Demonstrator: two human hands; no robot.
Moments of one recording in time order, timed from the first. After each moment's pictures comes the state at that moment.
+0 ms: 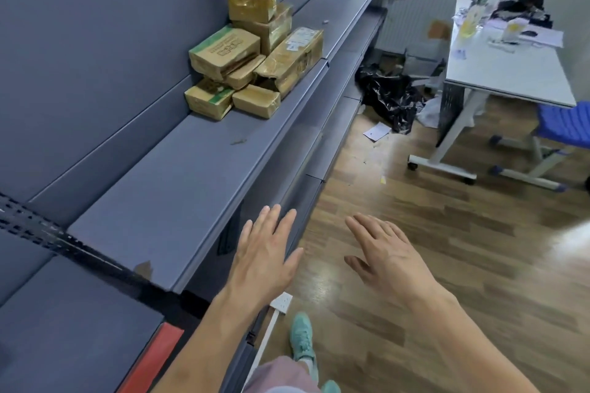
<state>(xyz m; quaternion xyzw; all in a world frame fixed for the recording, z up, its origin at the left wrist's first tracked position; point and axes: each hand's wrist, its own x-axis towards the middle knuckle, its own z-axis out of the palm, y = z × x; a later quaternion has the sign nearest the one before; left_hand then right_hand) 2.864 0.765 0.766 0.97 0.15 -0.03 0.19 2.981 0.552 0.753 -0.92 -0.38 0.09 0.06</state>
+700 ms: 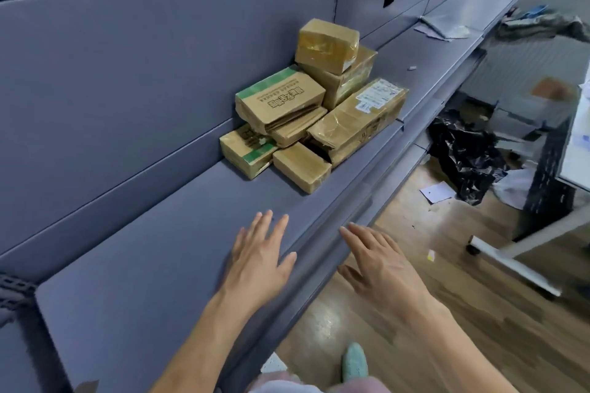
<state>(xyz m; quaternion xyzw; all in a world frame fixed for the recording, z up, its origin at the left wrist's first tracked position) 3.058 0.917 0.755 0.93 0.31 -0.02 0.22 3.226 0.742 0.751 -0.85 -0.52 0.10 0.04</state>
